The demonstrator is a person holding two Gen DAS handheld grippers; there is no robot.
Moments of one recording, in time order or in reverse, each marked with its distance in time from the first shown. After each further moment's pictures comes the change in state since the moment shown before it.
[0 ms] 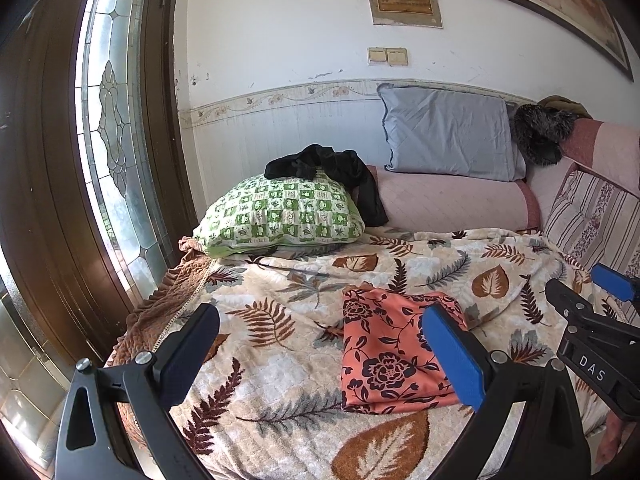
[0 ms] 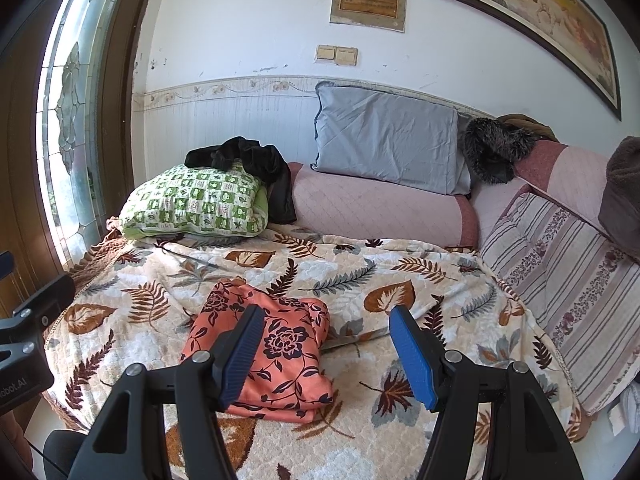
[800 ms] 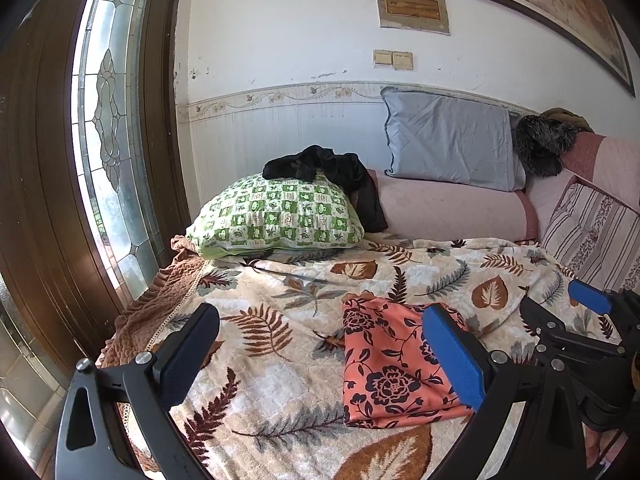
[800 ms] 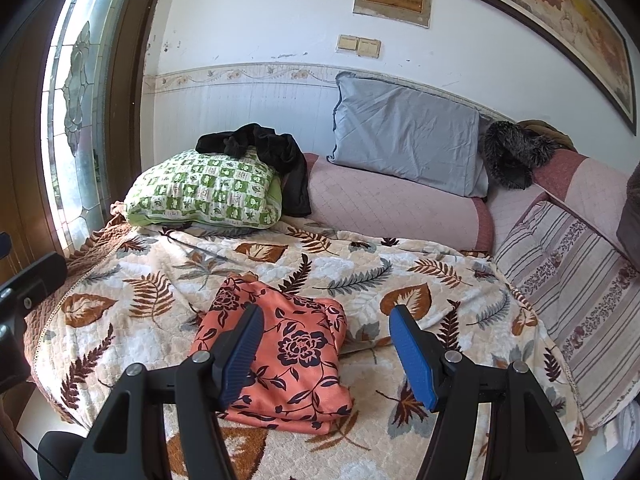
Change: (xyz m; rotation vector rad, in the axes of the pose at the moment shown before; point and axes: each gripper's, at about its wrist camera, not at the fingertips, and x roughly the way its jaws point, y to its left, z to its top) left arm 0.024 0.019 0.006 -0.037 -0.011 -0.028; right arm 0.034 0.031 0.007 -0.051 0.034 0.020
